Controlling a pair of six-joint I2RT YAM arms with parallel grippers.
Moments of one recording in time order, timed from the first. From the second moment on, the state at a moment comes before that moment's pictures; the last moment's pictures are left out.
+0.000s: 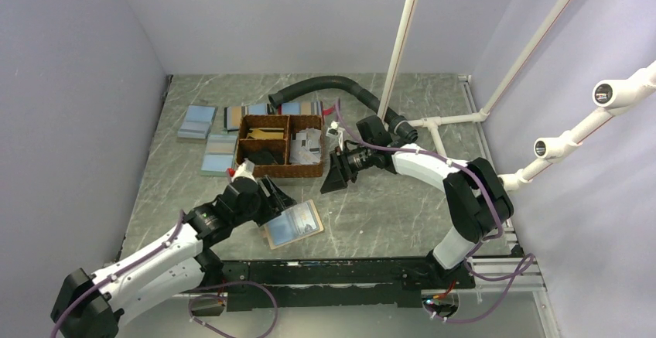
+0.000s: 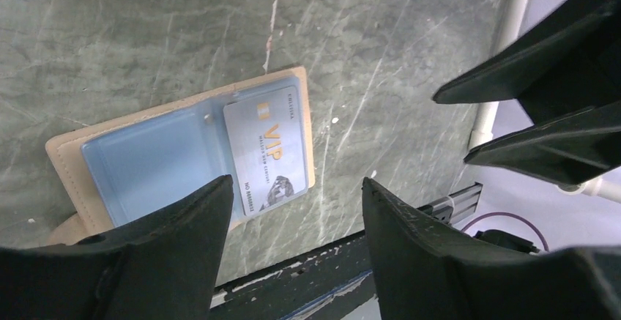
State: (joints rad) left arm -0.73 0.75 0.40 -0.30 -0.04 -1.18; right arm 0.54 1.63 0.97 -0.19 -1.01 0.12
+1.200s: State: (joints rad) left arm -0.73 0.91 0.23 -0.05 0.11 -1.26; right arm 0.80 1.84 1.03 -0.22 -0.70 0.10
